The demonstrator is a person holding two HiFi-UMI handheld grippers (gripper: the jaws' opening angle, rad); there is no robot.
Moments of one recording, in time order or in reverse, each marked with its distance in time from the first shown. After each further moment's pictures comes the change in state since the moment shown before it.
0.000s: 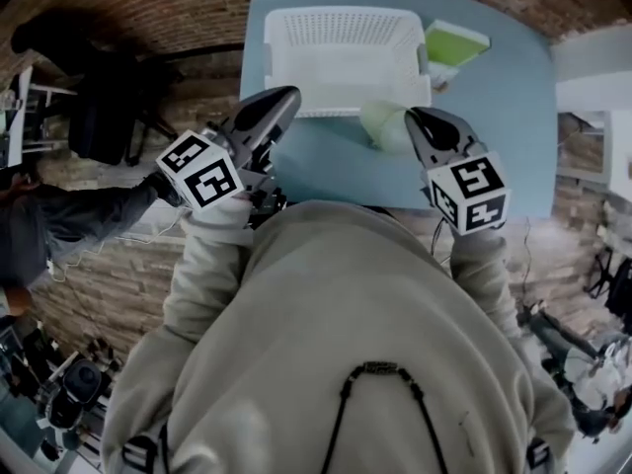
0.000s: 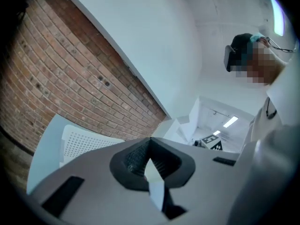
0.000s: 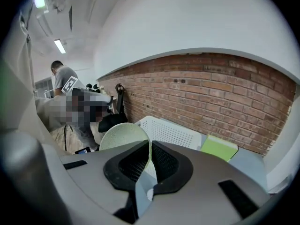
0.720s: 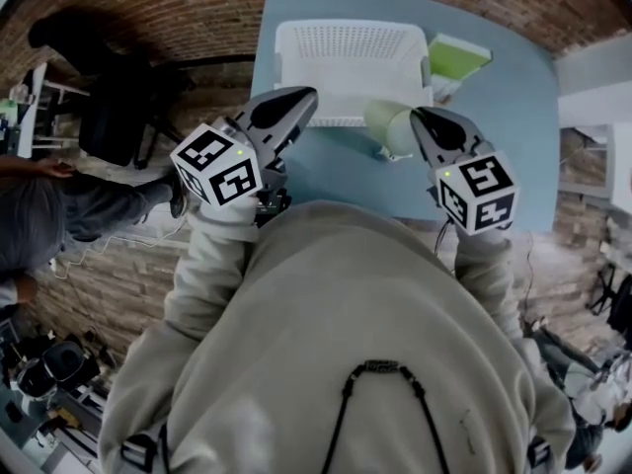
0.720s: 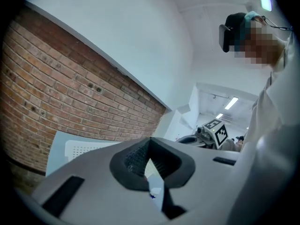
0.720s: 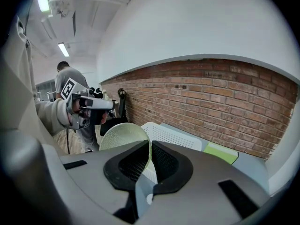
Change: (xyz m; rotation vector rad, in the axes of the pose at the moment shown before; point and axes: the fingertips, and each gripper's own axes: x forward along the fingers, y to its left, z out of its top) left arm 0.016 -0.020 0.009 0.201 0.055 0.030; right arm -0.012 -0.006 0.027 -0.010 -0.054 0.023
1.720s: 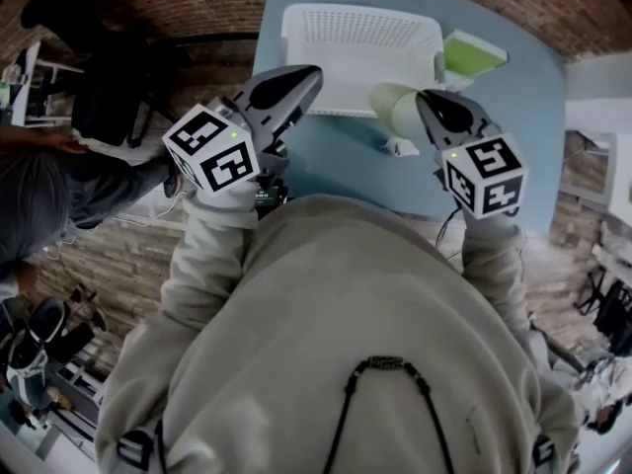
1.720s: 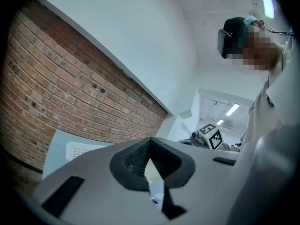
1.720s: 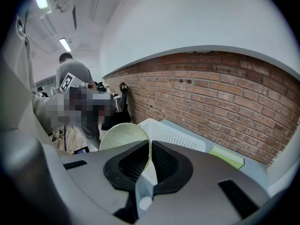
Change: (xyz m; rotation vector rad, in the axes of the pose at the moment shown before) left arm -0.001 0.031 0.015 -0.056 -0.026 0.007; right arm 0.045 -0.009 0.010 -0.038 0.074 0.040
